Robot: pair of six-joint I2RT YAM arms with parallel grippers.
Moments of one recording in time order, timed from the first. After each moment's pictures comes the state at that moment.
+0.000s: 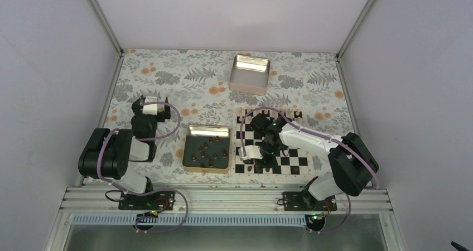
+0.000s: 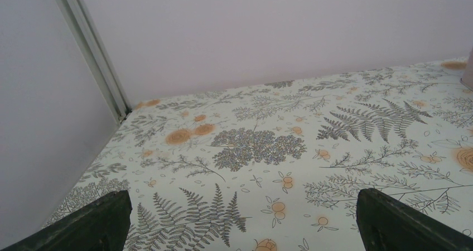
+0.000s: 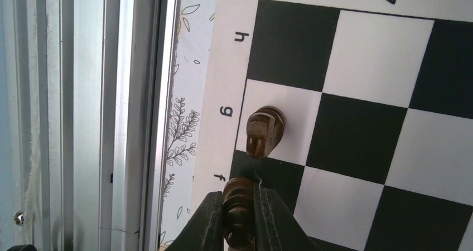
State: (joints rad) left arm -0.02 1.55 0.21 1.27 -0.05 0.12; right arm 0.76 1.47 0.84 -0.93 -0.36 -0.94
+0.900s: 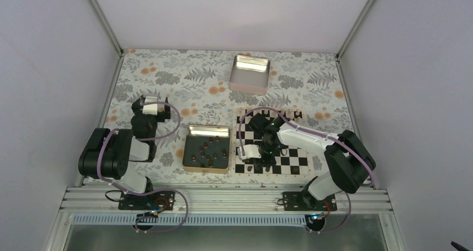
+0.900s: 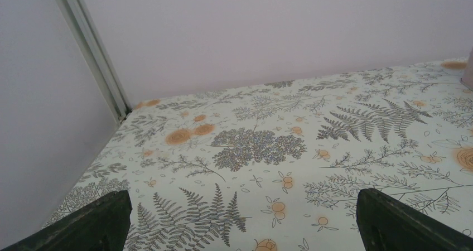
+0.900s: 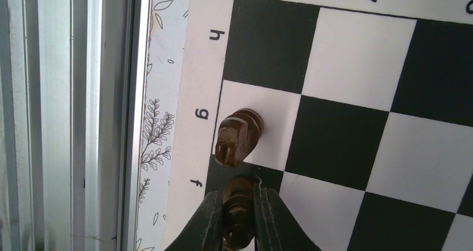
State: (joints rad) left arm -0.02 1.55 0.21 1.27 -0.05 0.12; right arm 0.76 1.50 0.84 -0.89 -0.34 -0.95
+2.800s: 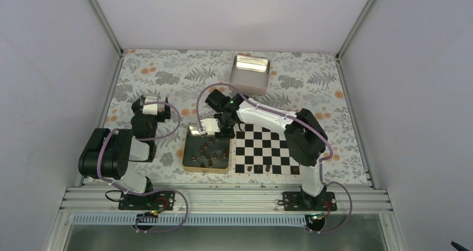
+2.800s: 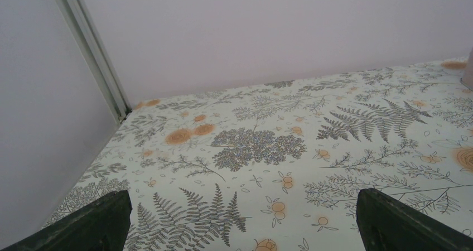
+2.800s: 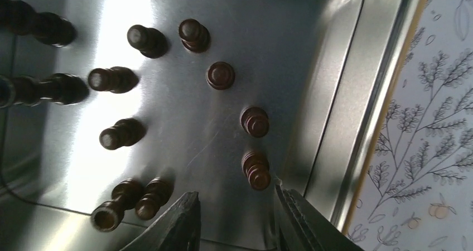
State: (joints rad) left arm -0.02 1.55 0.21 1.27 -0.05 0.12; right arm 0.89 1.95 1.52 -0.87 -0.21 -0.87
